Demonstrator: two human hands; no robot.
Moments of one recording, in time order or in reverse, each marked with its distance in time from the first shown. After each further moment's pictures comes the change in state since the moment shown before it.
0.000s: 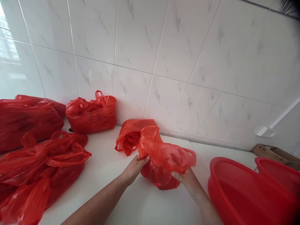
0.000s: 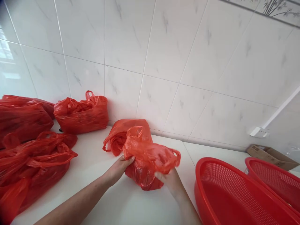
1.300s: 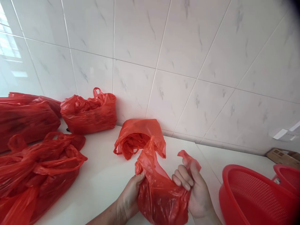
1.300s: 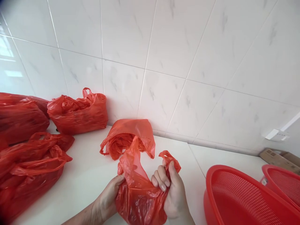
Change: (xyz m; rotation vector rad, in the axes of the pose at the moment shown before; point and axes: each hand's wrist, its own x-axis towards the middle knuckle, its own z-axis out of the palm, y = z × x) left_hand -0.018 -0.028 0.018 -0.746 -0.009 -0.266; right_hand 0.013 -0.013 0.013 0.940 -0.088 0.214
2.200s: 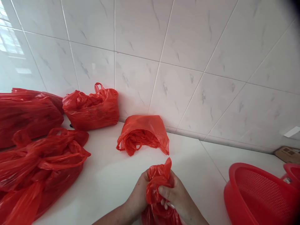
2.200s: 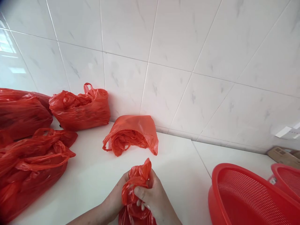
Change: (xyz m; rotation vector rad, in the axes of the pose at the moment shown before) left_hand -0.006 -0.007 0.020 0.589 -0.066 0.166; right_hand -0.011 0.044 0.001 -0.633 -0.072 0.340
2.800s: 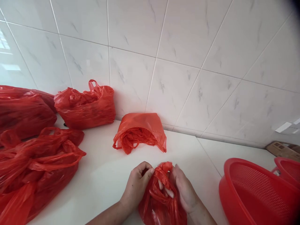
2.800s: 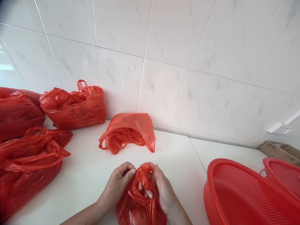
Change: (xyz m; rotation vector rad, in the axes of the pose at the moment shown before) left_hand 0.006 -0.009 -0.020 0.355 0.278 0.121; right_hand 0.008 0.011 -0.030 0.255 -0.081 -0.027
